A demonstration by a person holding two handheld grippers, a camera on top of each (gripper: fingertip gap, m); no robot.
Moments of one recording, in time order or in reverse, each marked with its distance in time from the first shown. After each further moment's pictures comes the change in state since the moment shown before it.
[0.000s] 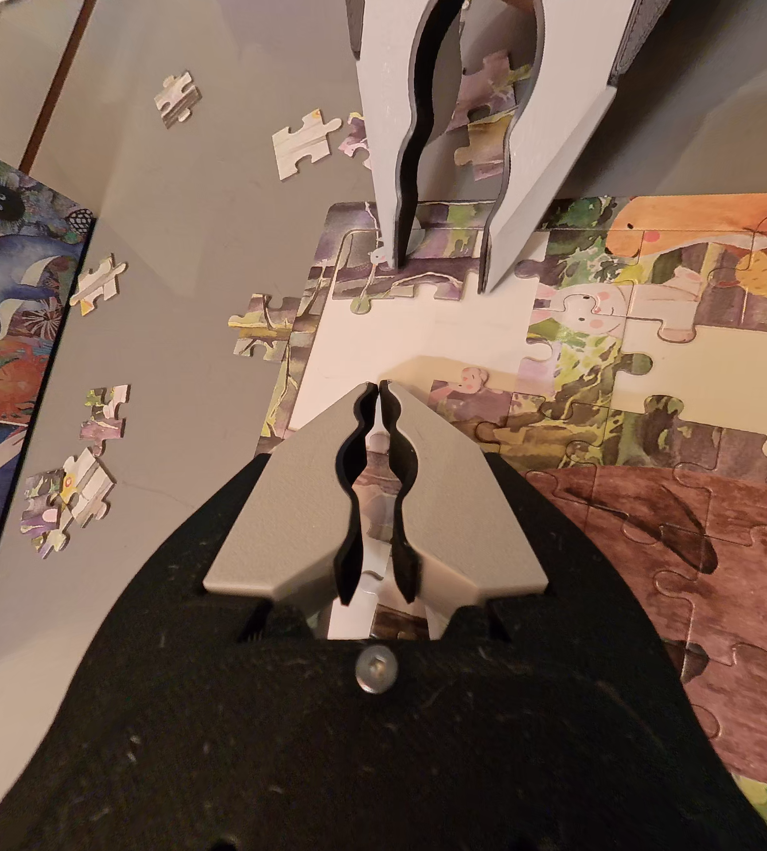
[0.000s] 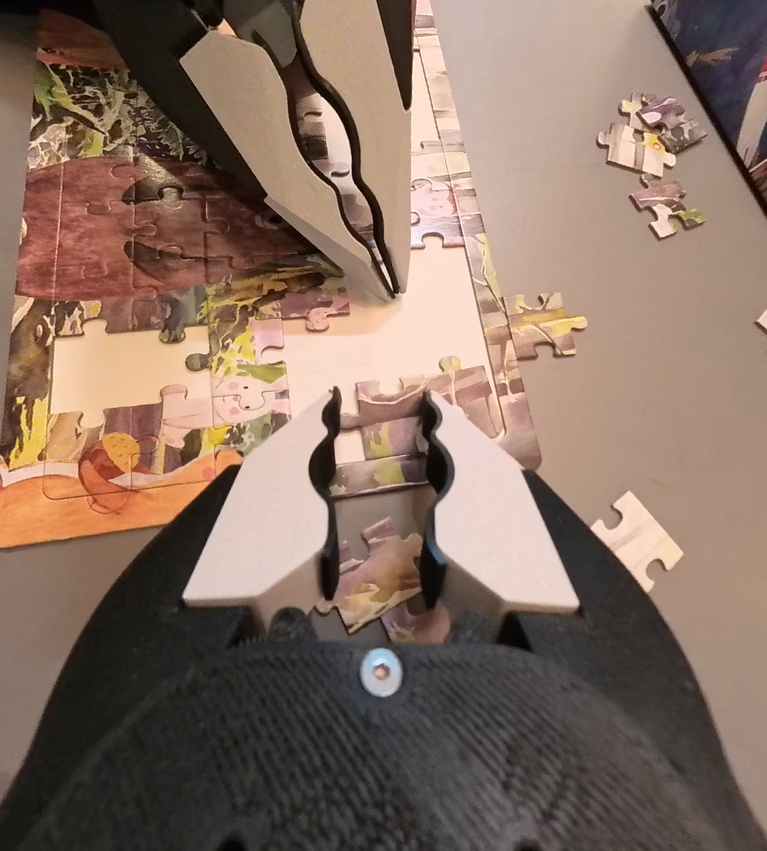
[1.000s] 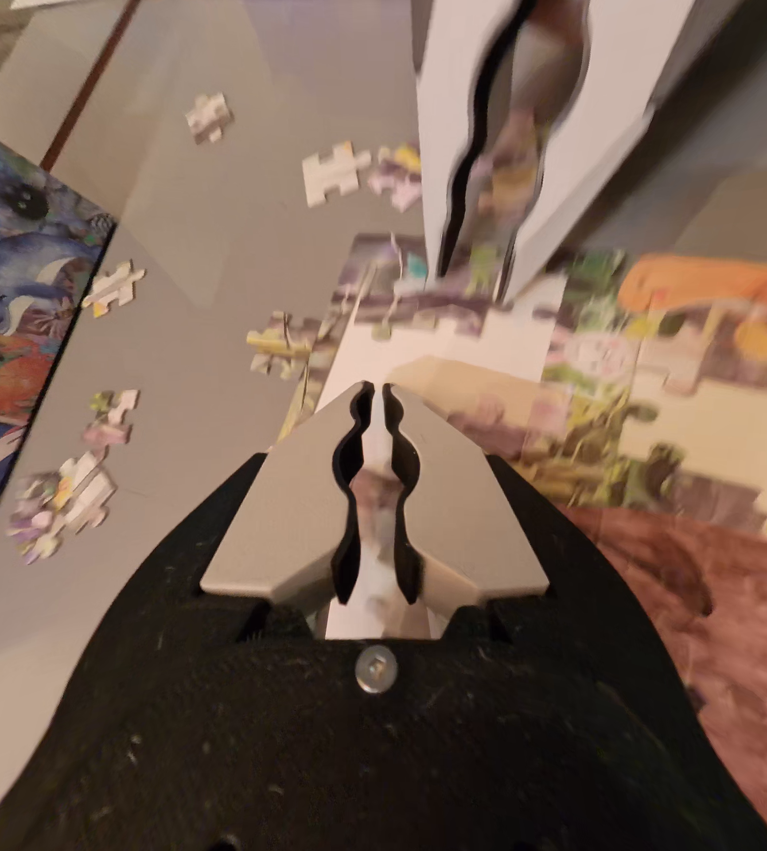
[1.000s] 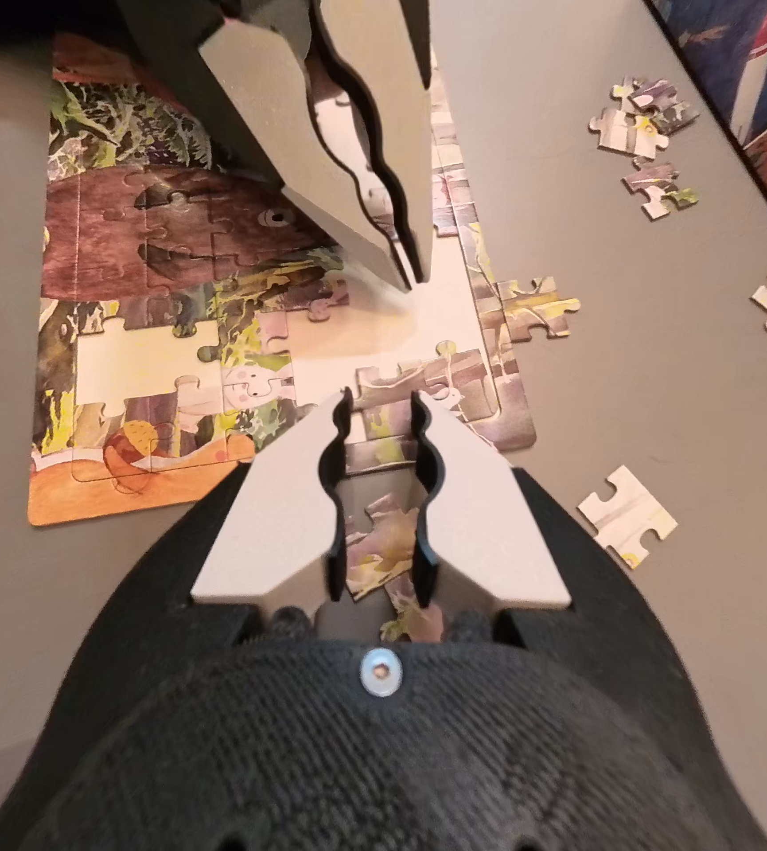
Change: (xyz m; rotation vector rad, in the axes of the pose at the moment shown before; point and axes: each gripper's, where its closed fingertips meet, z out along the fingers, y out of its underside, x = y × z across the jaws) left arm -0.009 -0.013 0.001 0.051 0.001 -0.086; right arm 0.001 0.002 -0.011 -0.006 -0.010 0.040
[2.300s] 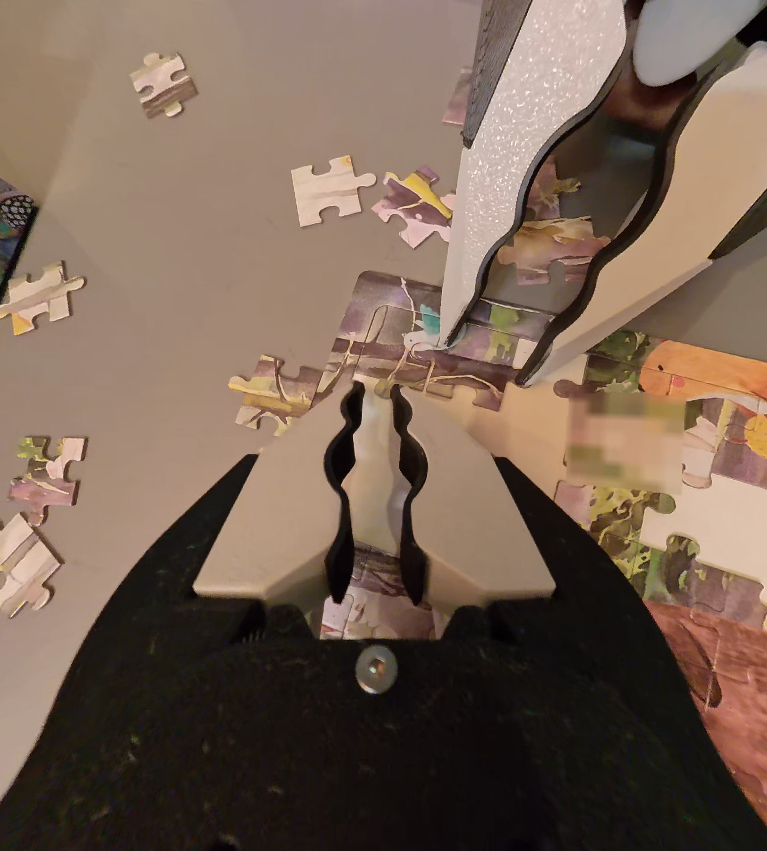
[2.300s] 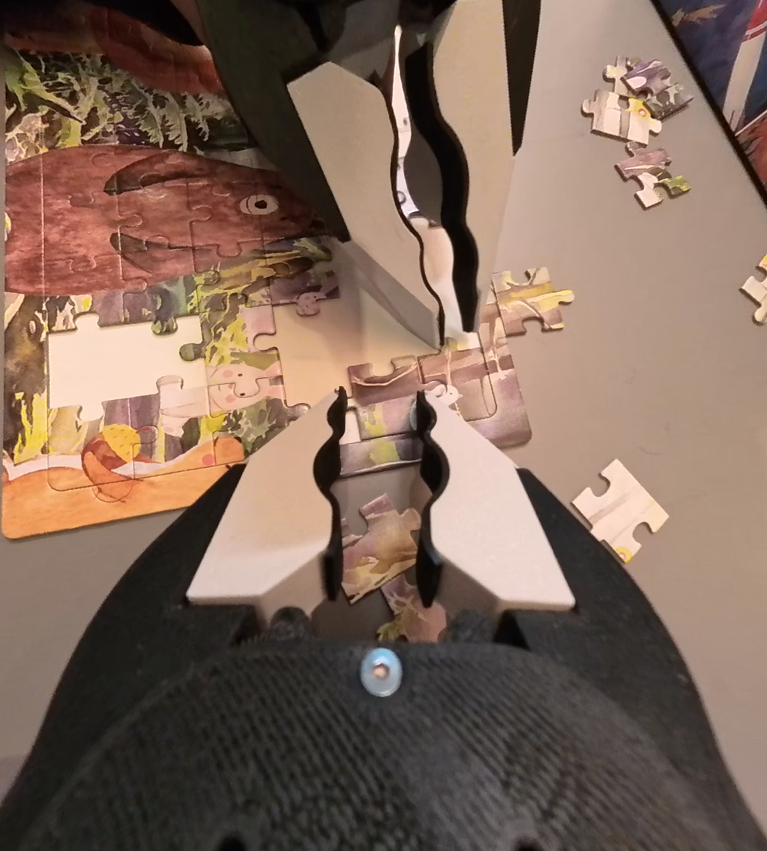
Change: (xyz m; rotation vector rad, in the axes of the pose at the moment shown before) left arm -0.004 -0.014 0.031 -0.080 0.119 -0.098; right arm 0.003 0.003 0.004 -0.035 0.039 -0.007
